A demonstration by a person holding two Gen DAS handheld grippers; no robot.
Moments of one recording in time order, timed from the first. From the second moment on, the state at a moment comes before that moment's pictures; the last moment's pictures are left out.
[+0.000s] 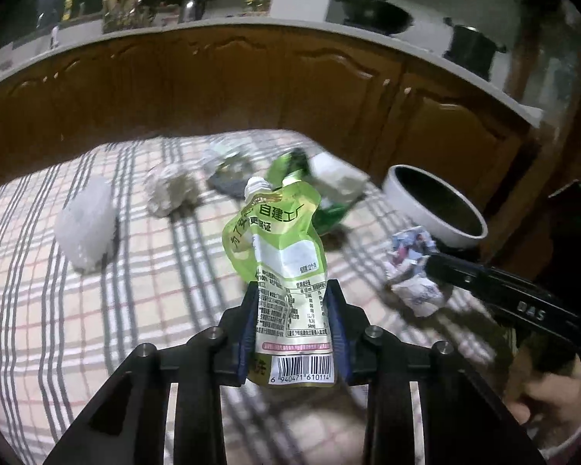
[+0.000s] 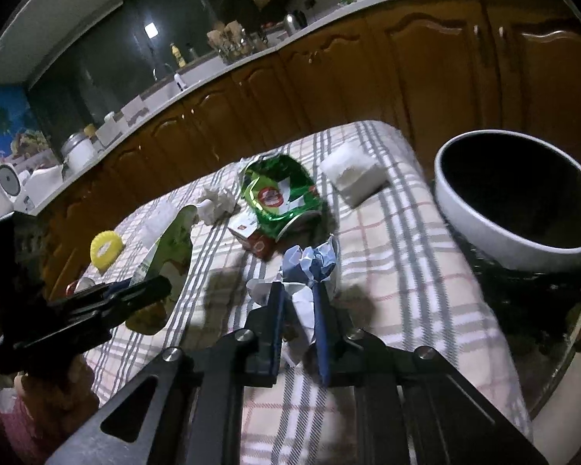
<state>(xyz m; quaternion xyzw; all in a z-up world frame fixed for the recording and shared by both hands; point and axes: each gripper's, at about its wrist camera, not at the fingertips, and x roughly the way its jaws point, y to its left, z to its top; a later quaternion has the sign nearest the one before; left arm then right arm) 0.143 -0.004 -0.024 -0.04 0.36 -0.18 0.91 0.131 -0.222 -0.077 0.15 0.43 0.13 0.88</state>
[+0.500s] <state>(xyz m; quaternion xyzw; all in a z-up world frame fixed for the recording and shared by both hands) 0.154 -0.072 -0.012 0.00 0.35 -0.25 0.90 0.112 -0.291 -0.053 0.17 0.39 0.07 0.90</state>
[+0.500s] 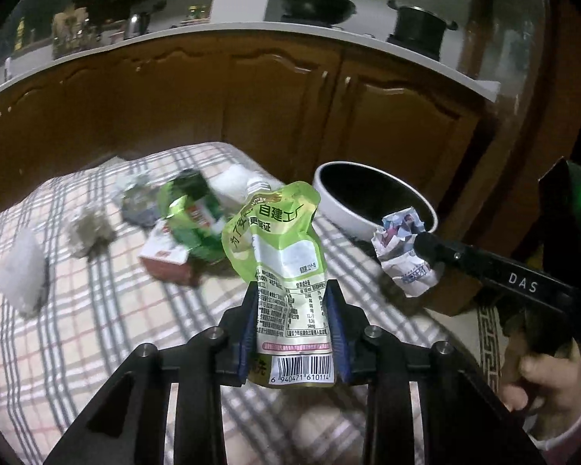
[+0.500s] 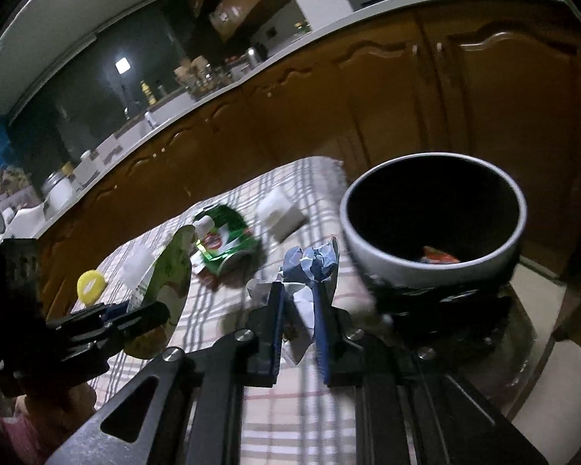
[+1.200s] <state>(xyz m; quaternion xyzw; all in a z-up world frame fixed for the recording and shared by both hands) 0.215 -0.160 -0.013 0.04 0.35 -0.31 0.89 0.125 -0.356 -0.045 0.18 0.37 0.00 0.91</state>
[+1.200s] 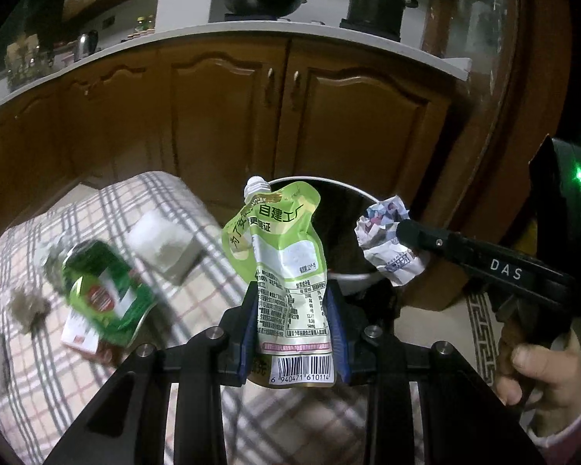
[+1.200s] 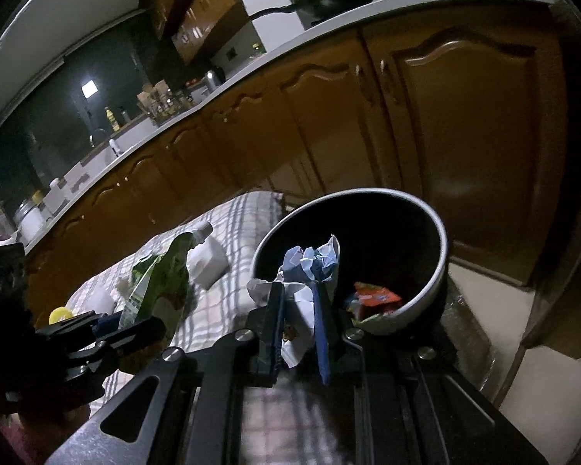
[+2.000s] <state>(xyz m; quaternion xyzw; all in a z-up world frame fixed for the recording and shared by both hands) 0.305 -0.239 -0.025 0.06 0.38 -0.32 0.87 0.171 -0.410 -0.058 0.17 0.39 -0.04 0.91</state>
